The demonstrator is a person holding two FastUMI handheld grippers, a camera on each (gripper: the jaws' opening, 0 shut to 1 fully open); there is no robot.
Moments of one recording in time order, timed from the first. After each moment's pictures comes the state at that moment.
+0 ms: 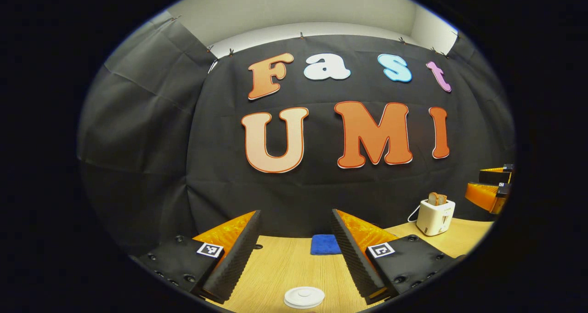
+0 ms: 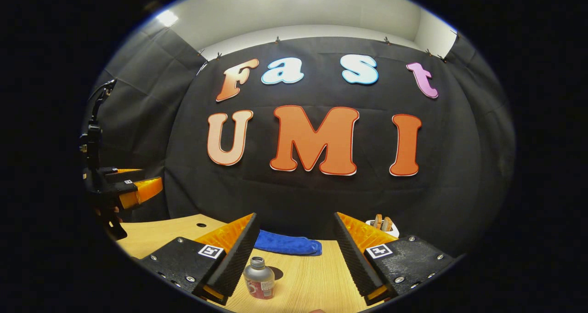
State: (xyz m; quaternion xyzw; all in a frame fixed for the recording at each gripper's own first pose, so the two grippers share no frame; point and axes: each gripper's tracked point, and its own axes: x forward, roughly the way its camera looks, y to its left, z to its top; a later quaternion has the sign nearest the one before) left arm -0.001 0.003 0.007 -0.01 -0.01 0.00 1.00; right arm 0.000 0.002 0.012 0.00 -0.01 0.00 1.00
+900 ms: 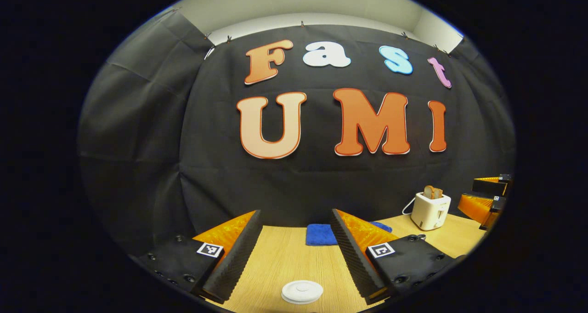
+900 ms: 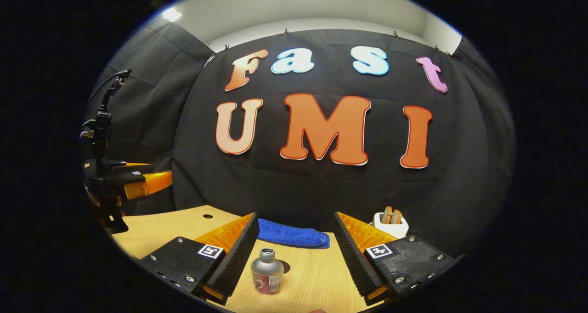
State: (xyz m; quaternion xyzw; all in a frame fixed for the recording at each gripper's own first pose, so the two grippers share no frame) left arm 0.008 0.002 -0.029 -0.02 0.05 -0.03 1.00; right arm 0.003 0.024 -0.026 0.00 0.04 0.03 1.00
